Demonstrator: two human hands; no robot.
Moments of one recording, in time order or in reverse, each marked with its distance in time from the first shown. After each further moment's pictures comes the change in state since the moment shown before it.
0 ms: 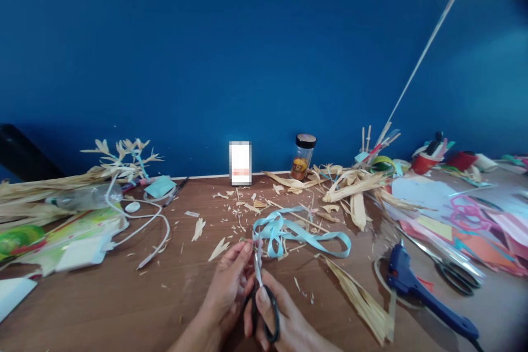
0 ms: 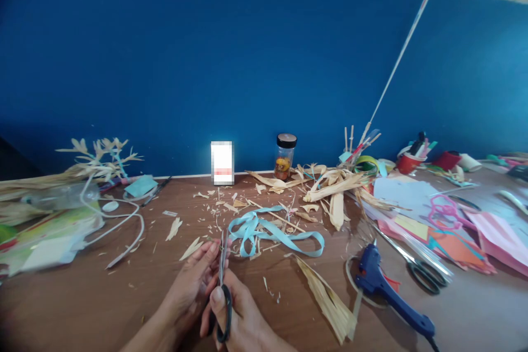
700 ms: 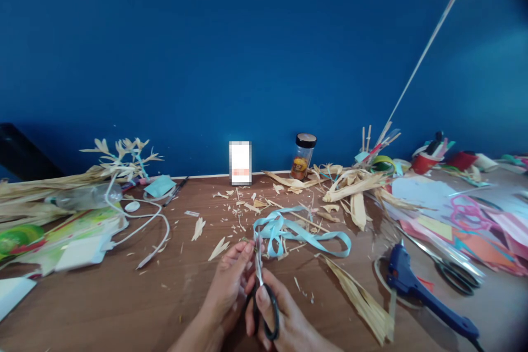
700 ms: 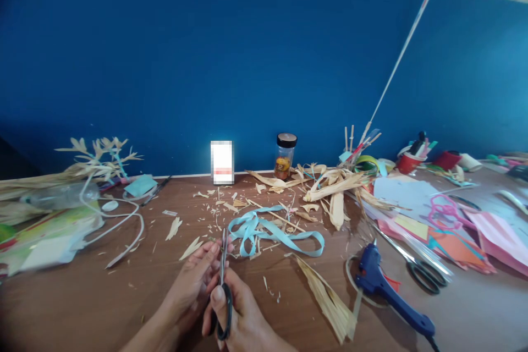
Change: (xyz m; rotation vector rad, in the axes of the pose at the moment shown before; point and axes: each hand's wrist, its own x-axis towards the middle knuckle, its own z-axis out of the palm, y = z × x) left_hand -0.003 0.000 0.001 0.080 -0.066 0.013; right_hand -0.002 0.003 0.000 0.034 0.019 0.017
